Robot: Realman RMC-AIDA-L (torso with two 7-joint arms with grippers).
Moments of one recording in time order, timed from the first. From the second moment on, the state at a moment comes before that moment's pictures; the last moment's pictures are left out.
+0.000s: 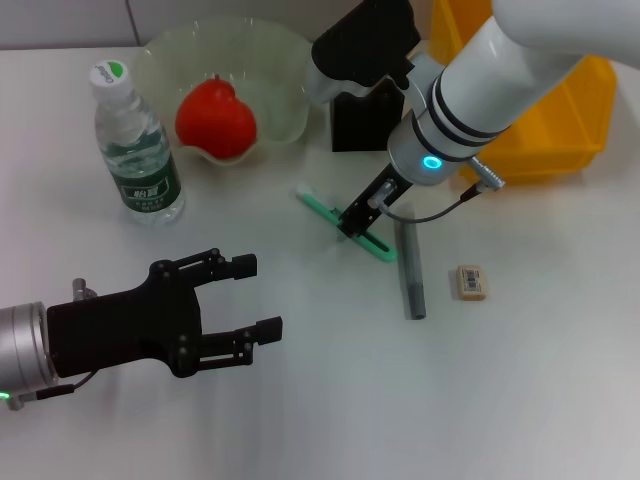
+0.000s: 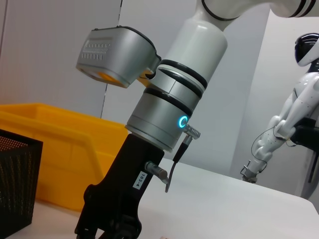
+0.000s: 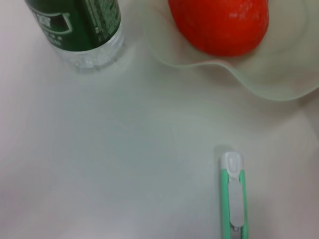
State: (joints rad) left arm -0.37 -2.06 0.81 0.46 1.83 1.69 -1.04; right arm 1.10 2.08 -1.77 -0.56 -2.30 -0.98 2.68
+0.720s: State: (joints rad) left arm -0.37 -2.06 0.81 0.46 1.83 1.69 -1.04; right arm 1.11 2.08 -1.77 -0.56 -2.32 -1.01 2.69
